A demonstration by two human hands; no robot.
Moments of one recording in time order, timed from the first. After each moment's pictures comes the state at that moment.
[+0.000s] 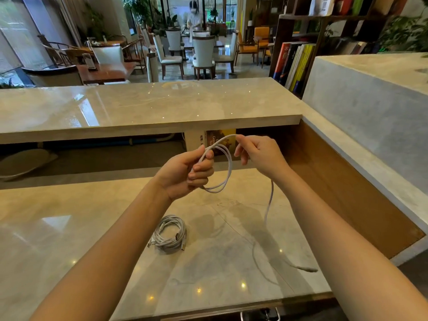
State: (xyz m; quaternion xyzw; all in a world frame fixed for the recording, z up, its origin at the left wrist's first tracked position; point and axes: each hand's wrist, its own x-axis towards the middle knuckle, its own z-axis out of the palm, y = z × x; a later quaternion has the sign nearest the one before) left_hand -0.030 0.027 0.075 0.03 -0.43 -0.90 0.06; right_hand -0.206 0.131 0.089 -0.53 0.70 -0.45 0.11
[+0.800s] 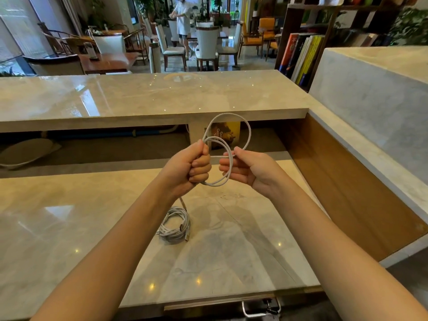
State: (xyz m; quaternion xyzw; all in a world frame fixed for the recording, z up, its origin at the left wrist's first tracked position) left_hand -0.022 0.036 0.069 0.15 -0.47 -0.85 0.20; right_hand -0.165 0.139 0.076 -0.24 0.57 -0.61 0.50
